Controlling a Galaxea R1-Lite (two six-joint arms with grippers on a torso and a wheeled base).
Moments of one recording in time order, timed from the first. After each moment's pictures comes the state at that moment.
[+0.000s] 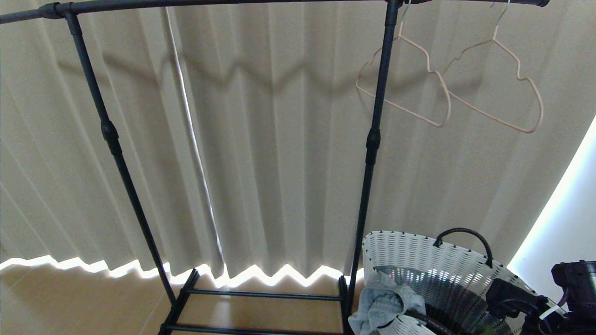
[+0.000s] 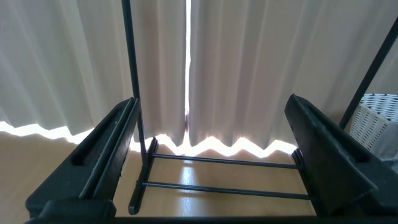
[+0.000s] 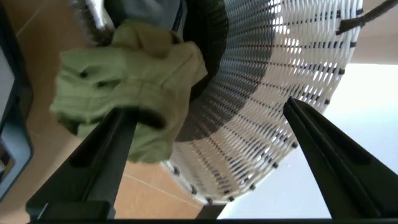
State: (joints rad) left arm 0.00 0.00 0.00 -0.01 0.03 -0.02; right arm -0.07 1.65 -0.15 -0.49 -0.03 -0.77
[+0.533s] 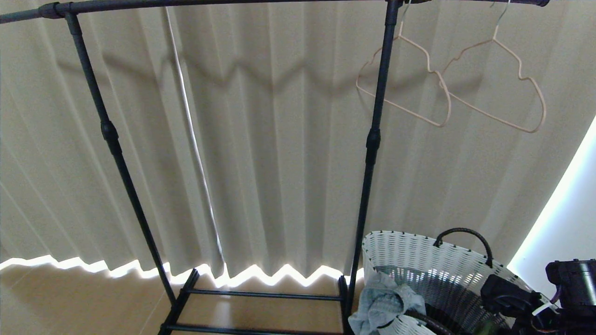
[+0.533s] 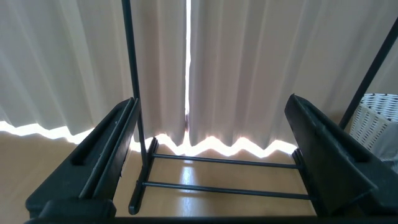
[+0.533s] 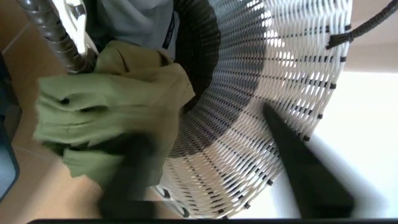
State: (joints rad) left arm 0.00 0.00 0.00 -0.01 0.03 -0.02; right arm -0.07 1.72 -0.13 -0.62 -0.02 -0.76
